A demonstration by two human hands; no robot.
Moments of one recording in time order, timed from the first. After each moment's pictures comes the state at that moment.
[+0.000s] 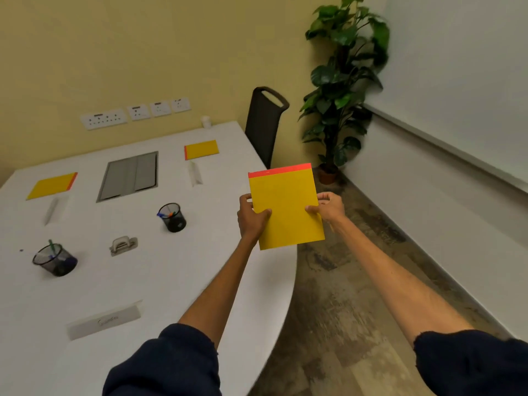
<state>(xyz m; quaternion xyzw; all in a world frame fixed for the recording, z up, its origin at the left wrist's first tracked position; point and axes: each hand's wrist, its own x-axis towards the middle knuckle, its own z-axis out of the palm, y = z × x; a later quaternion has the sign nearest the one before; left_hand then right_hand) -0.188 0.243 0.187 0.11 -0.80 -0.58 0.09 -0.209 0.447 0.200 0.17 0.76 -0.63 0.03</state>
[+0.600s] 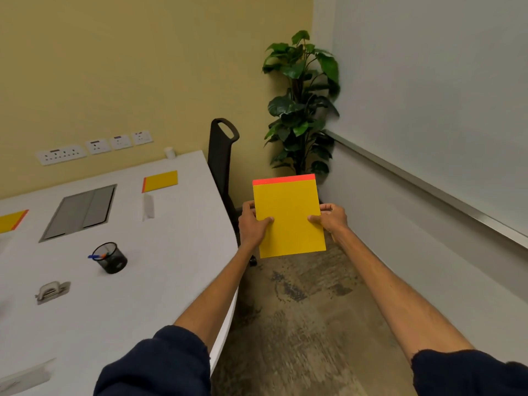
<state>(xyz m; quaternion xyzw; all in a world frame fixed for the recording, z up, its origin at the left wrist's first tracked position) -0.271 0.476 0.210 0.04 -0.83 -0.55 0.10 -0.278 0.687 0.214 0.19 0.74 -0.65 0.00</state>
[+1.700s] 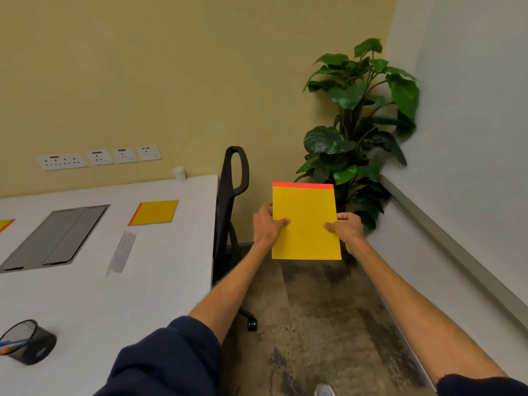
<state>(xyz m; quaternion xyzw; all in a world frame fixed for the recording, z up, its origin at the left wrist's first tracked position) -0.740 0.536 0.220 0.10 -0.84 -0.52 0.13 -0.781 0.742 0.211 0.14 0.79 -0.59 0.03</state>
